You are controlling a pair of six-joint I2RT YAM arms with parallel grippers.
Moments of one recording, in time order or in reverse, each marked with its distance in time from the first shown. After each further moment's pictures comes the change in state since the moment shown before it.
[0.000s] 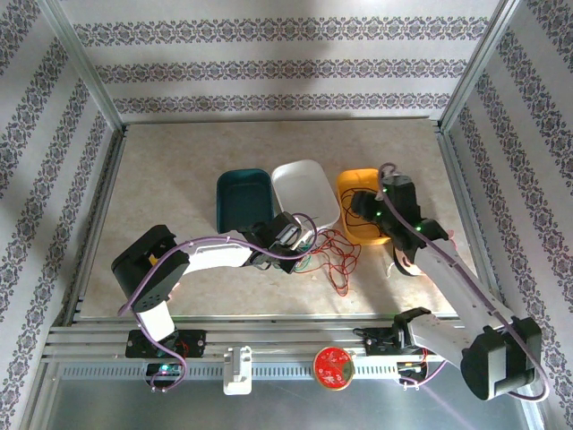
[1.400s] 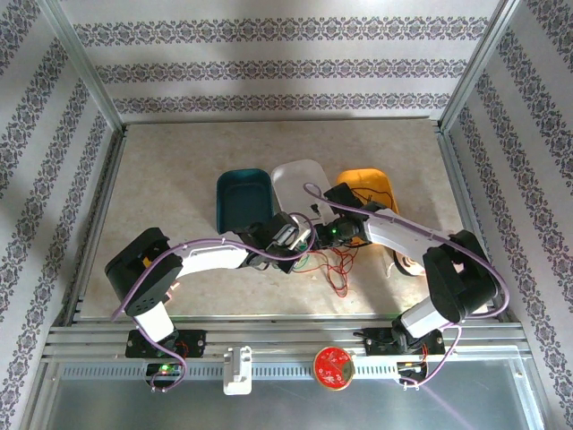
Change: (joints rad) left arm -0.002 -0.045 -0.032 0.002 -0.023 -0.012; right arm 0.183 0.462 0.100 -0.110 -0.248 -0.226
